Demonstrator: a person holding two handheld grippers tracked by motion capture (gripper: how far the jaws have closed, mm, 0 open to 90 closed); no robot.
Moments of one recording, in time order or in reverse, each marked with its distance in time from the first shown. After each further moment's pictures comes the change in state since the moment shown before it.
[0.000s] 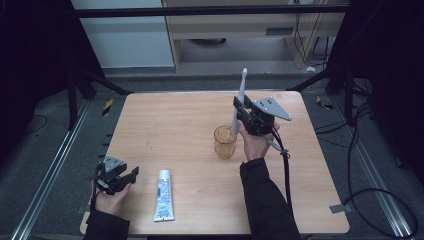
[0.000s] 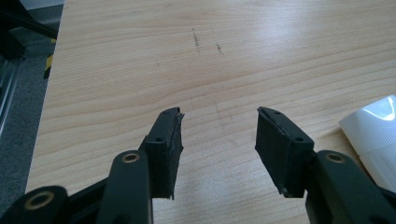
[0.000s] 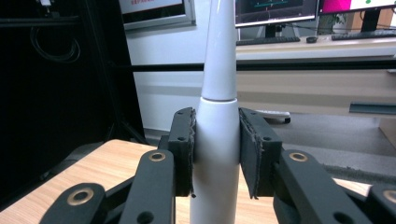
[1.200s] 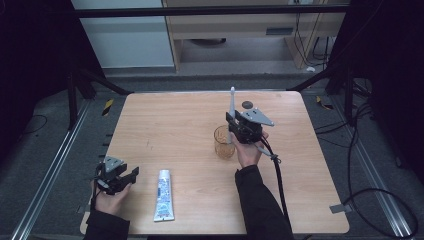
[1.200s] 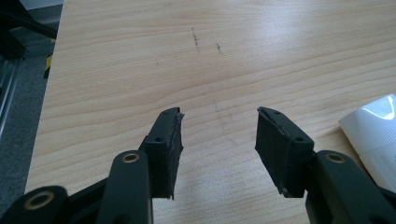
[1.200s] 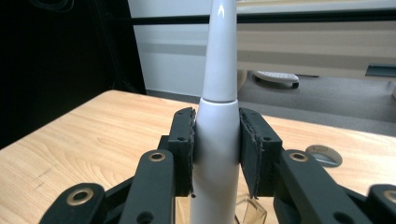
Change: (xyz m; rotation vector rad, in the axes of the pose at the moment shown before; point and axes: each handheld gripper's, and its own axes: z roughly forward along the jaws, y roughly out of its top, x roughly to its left) left arm -0.001 0.000 0.000 0.001 0.001 0.004; right arm 0.001 -0.058 0.026 0.154 0.020 -0.030
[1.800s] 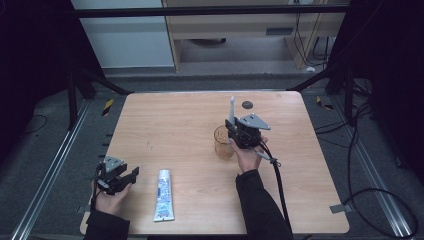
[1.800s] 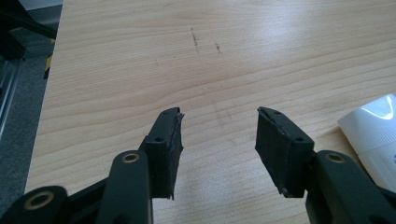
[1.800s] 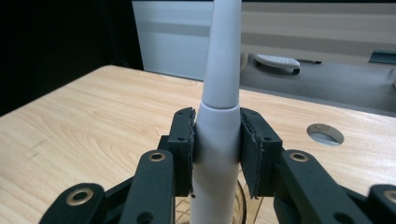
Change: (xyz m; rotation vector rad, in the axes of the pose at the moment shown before) left arm 0.000 0.000 0.000 0.001 -0.001 0.001; right arm 0.002 -0.016 0.001 0.072 0.001 -0.036
